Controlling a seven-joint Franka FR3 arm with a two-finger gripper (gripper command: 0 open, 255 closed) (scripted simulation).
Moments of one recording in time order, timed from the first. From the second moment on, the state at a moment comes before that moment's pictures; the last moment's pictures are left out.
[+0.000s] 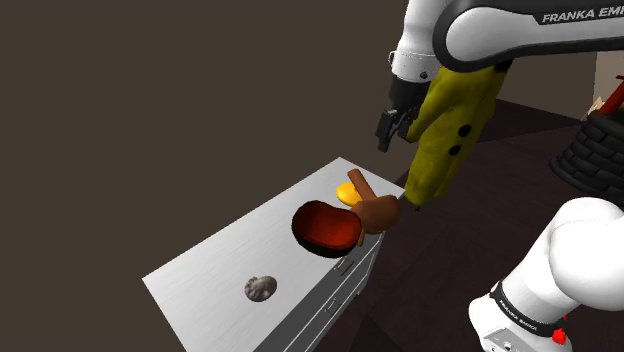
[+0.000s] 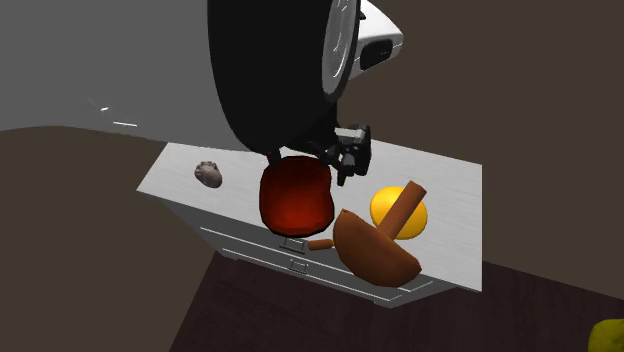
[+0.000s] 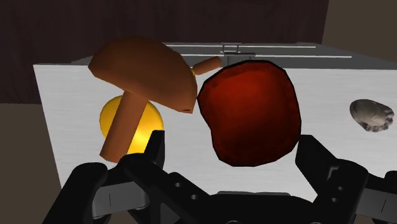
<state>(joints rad) 0.11 -0.49 0.10 -2.27 -0.02 1.80 0.12</state>
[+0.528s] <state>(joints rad) 0.16 -0.25 0.18 -2.21 -0.04 1.94 0.12</state>
